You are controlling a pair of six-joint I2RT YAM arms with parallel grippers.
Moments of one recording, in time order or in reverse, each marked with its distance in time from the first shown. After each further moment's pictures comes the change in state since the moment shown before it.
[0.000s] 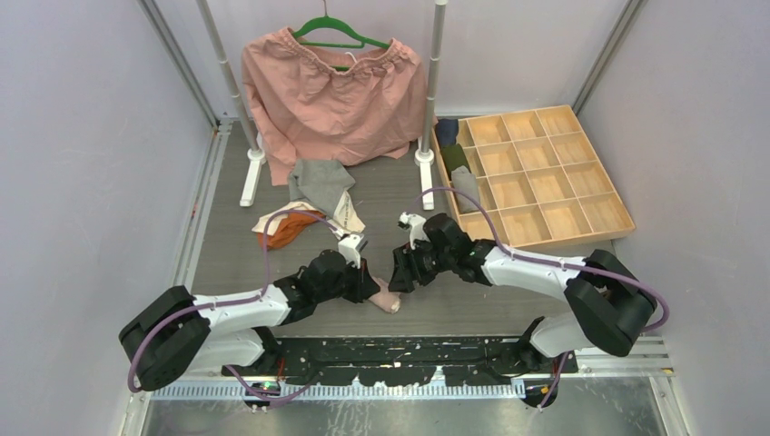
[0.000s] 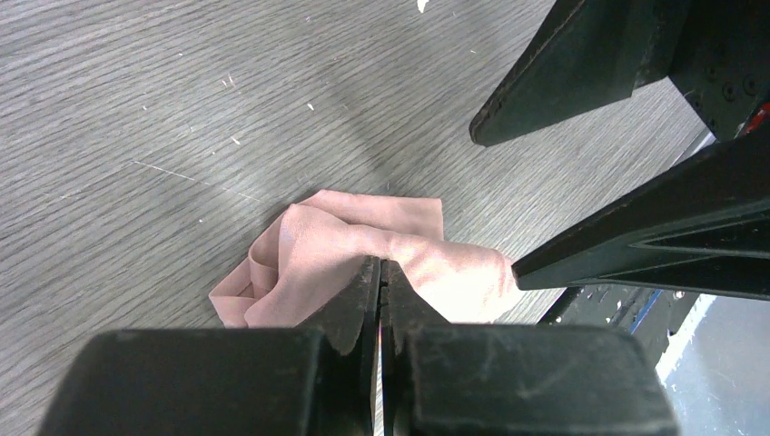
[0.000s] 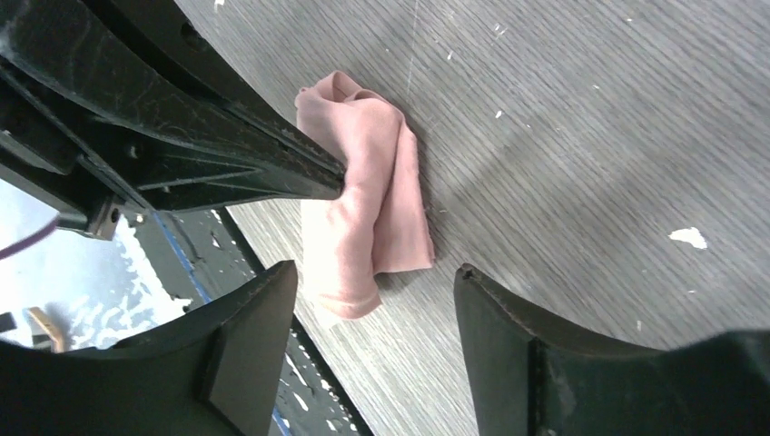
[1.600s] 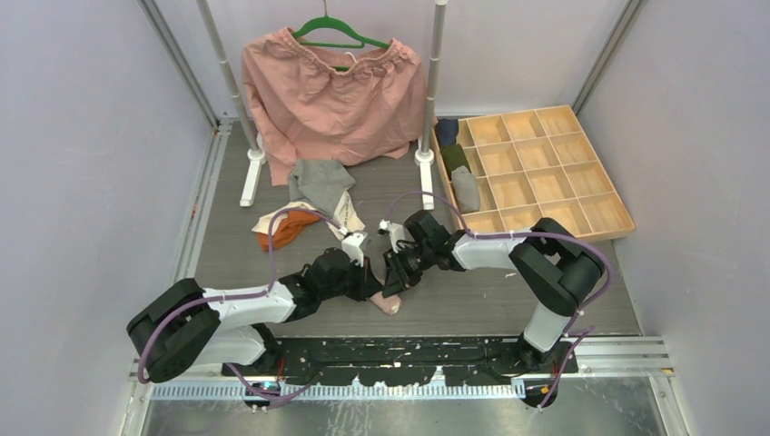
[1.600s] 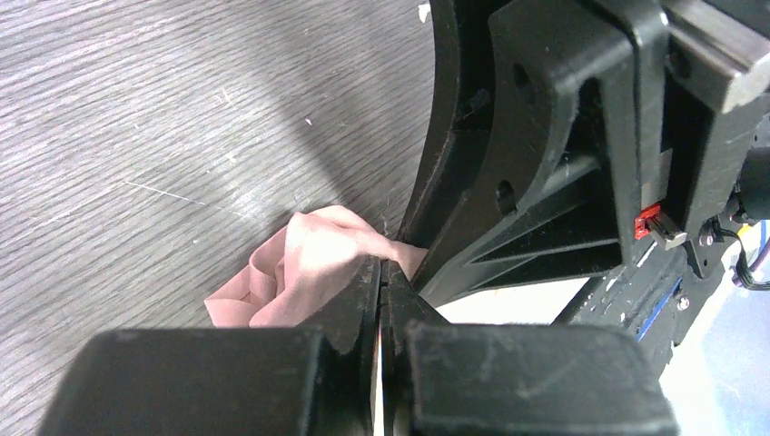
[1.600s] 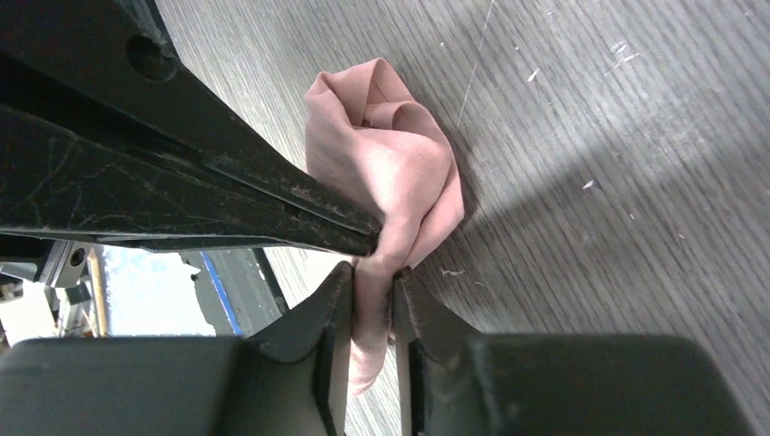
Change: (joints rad) left arm 0.000 0.069 0.021 0.041 0.001 0.000; right arm -0.006 0.316 0.146 0.001 -0.241 -0.139
